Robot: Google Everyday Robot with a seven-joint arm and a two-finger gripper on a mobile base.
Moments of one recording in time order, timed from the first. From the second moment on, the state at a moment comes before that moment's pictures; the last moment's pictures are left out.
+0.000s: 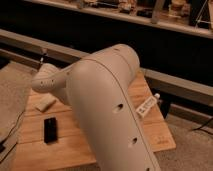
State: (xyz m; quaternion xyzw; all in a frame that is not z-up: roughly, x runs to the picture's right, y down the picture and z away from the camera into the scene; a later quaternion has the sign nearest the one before) arm -0.109 0.105 0.759 -0.06 0.41 0.57 0.71
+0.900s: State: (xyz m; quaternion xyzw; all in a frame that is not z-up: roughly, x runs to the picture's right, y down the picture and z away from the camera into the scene) arm -0.109 0.103 0.760 -0.06 0.41 0.57 0.71
